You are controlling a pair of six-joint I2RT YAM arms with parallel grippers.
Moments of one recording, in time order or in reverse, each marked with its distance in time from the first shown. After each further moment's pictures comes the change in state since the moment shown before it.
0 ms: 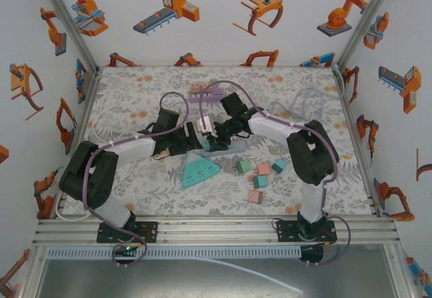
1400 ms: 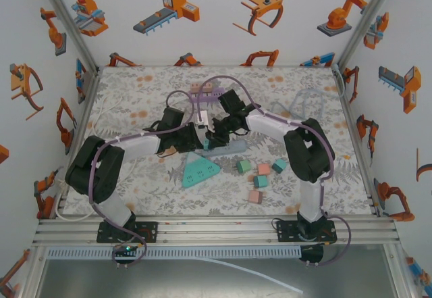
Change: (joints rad) left arm -0.032 0.069 0.041 0.010 0.002 0.016; right arm 0.003 0.033 0.065 -0.025 0.044 0.166
